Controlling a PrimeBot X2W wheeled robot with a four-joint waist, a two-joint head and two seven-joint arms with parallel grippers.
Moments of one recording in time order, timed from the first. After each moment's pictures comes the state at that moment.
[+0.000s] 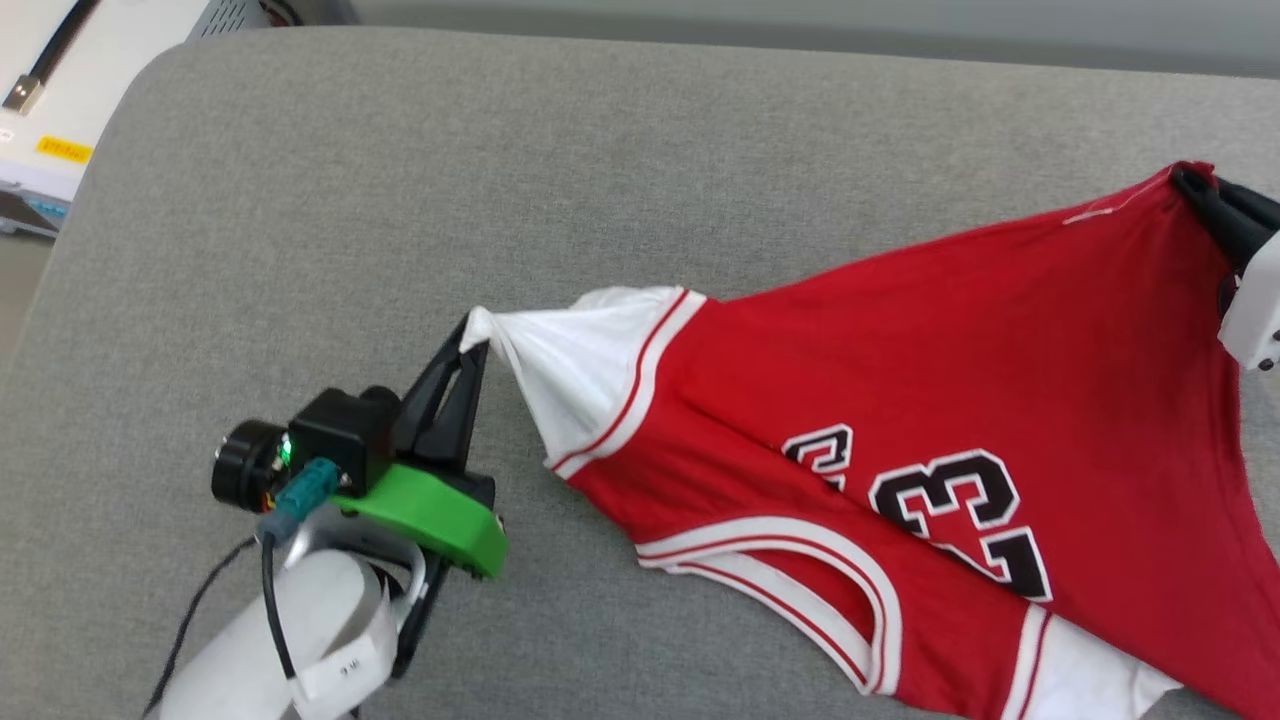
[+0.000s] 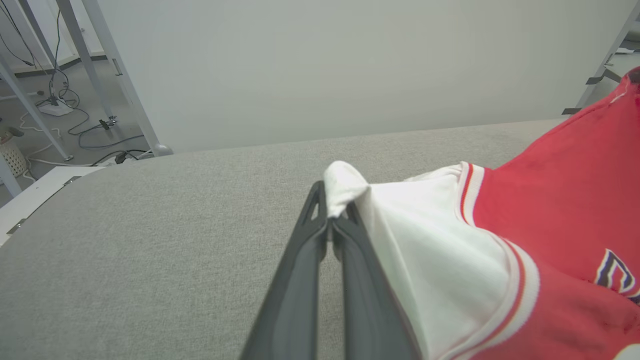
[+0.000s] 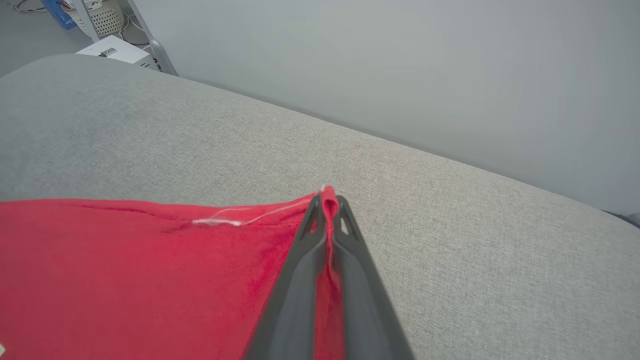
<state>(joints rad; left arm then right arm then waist) -0.37 0.49 -0.65 0.03 -0.60 0.21 -0.24 -0.72 -0.73 0.53 0.38 0.82 0.13 0.20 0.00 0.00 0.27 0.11</state>
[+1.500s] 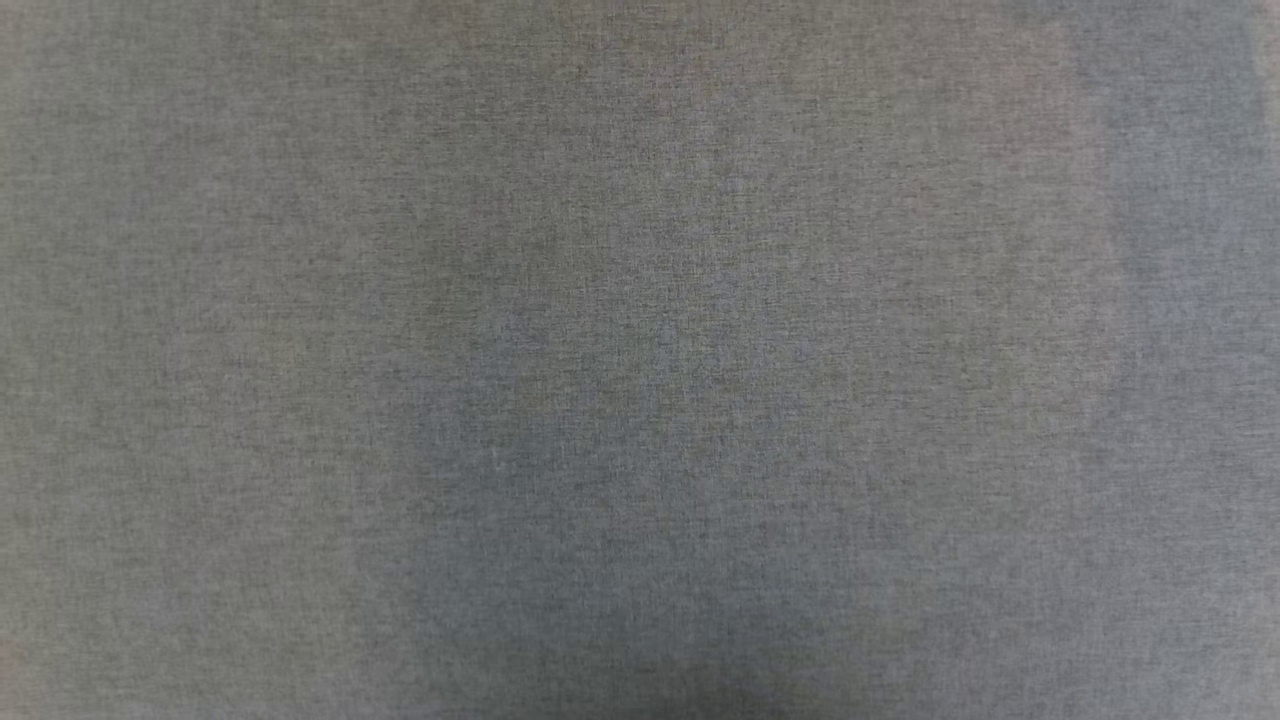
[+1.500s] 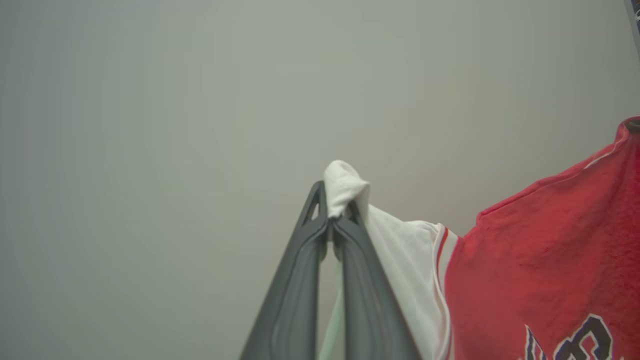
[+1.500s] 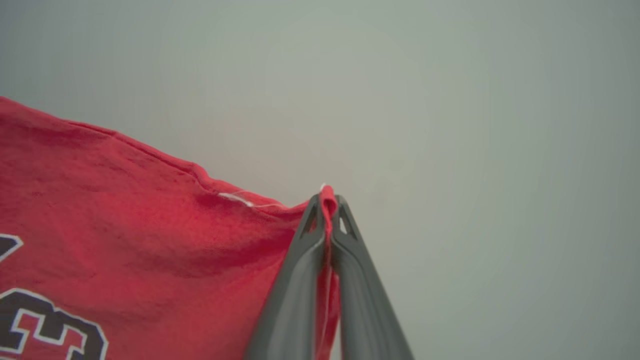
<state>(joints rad) -1.96 0.41 -0.63 0.59 -0.50 -0.13 -0.09 -1.78 -0.54 0.41 0.65 0.41 0.13 0.00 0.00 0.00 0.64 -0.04</state>
